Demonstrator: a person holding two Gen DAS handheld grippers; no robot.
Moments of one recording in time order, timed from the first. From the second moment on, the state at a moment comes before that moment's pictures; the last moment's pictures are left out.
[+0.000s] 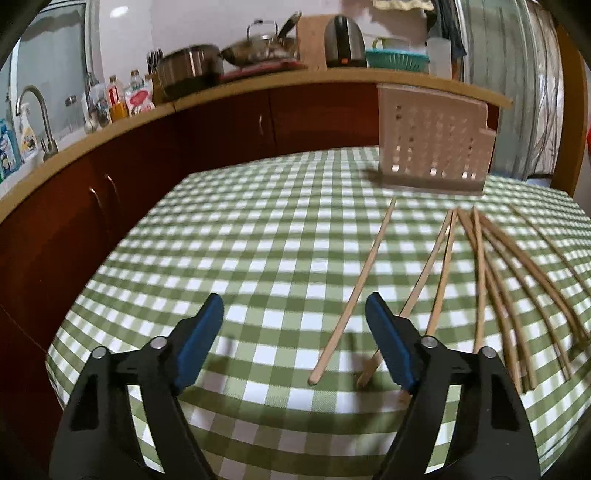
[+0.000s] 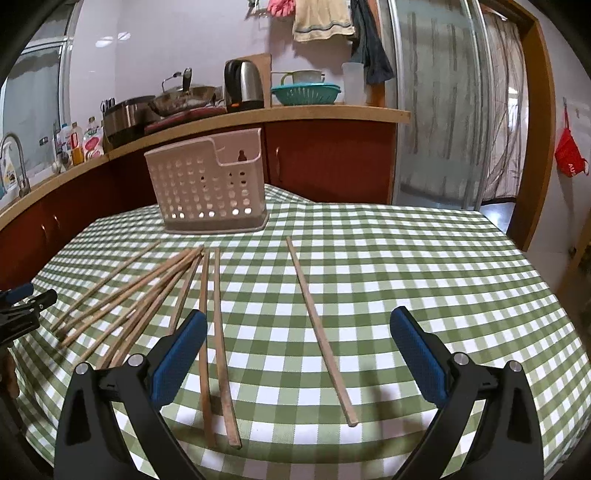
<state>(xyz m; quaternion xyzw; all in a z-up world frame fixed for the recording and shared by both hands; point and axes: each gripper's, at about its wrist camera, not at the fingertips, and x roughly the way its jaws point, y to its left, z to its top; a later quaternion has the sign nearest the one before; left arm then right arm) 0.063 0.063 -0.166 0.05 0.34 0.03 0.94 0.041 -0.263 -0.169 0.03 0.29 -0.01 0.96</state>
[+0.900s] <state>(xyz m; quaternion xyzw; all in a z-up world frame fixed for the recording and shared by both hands) 0.065 0.057 -0.191 0.02 0.40 -0.04 0.91 0.038 -0.278 -0.186 0.04 0.31 0.00 0.95</state>
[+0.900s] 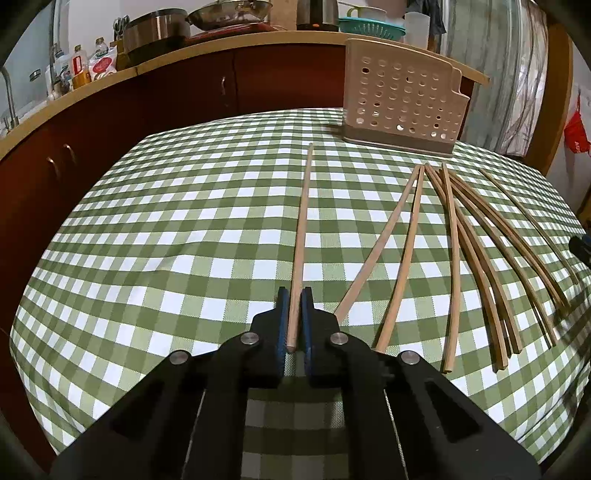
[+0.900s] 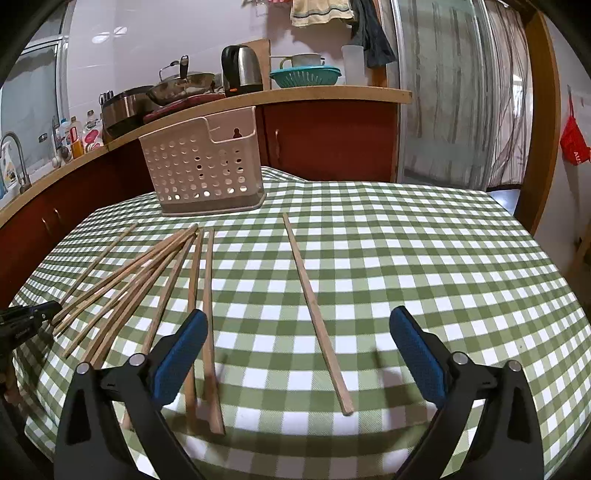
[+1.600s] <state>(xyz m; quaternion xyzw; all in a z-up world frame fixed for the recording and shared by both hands) 0.063 0.056 -0.191 0.02 0.40 -0.04 0.92 0.017 -0.297 -0.212 0.07 0.33 0.02 0.94</state>
